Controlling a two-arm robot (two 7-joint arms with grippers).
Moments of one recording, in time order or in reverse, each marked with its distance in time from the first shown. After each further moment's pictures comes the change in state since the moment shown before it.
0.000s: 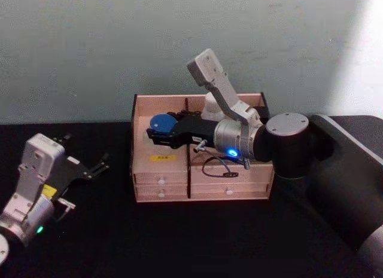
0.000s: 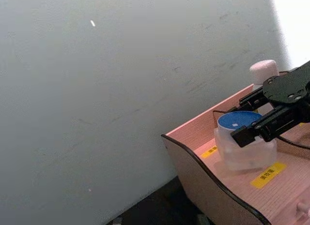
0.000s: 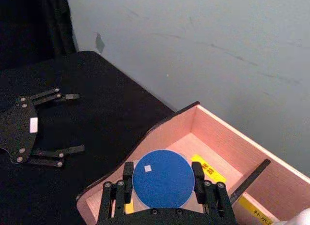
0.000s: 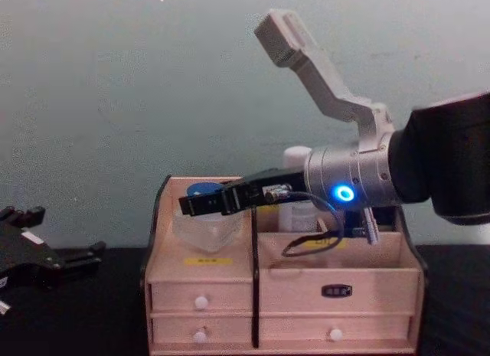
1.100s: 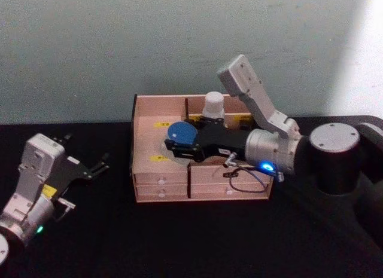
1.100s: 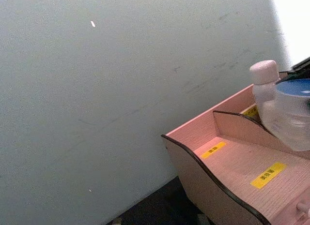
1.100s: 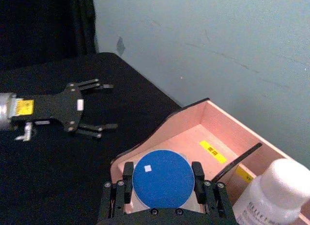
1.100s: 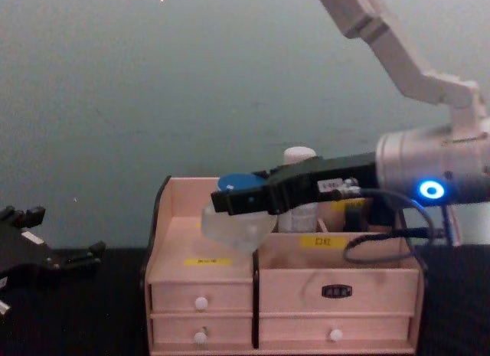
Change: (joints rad) left arm 0.000 0.000 0.000 0.000 0.000 0.000 0.000; right arm -0.149 0.219 -0.002 -0.374 0.070 0.063 0.024
